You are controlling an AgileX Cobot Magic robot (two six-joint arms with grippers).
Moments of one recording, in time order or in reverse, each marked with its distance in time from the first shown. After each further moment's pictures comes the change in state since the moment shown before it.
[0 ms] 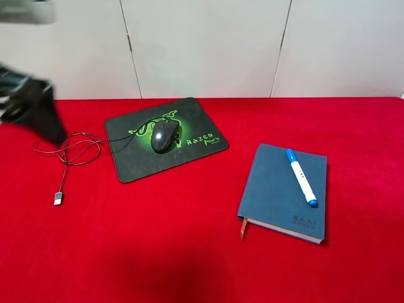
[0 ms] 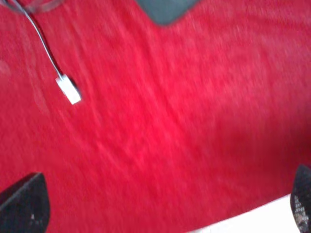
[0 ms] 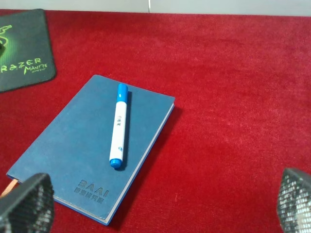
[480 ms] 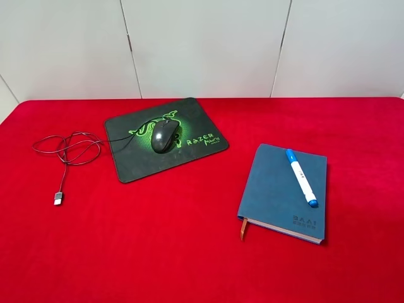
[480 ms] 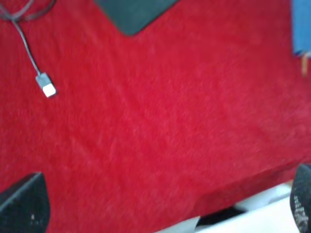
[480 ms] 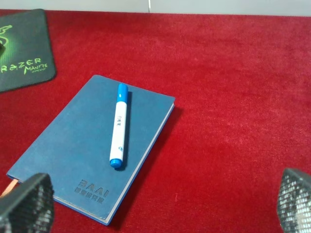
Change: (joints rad) left arm 0.000 -0.581 0.190 -0.061 0.003 -0.001; right arm 0.000 0.000 0.000 0.001 0.000 0.000
